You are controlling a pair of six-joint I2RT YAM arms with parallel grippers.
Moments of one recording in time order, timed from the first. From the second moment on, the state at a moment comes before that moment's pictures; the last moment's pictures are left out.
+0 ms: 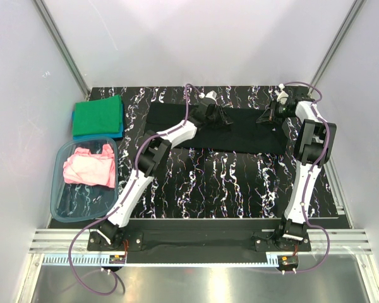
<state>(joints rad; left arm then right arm) -0.62 2.64 2.15 0.02 0.20 -0.88 -0.20 2.43 1.98 -0.65 -0.83 0.02</state>
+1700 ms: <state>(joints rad) -0.60 2.33 1.90 -0.09 0.04 -0.80 -0.21 2.30 1.99 -0.64 -0.57 0.21</state>
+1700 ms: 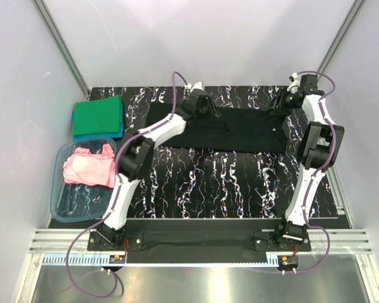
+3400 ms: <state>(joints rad) -0.25 1.88 1.21 -0.35 -0.21 -0.65 -0.15 2.09 1.42 -0.50 -0.46 0.43</state>
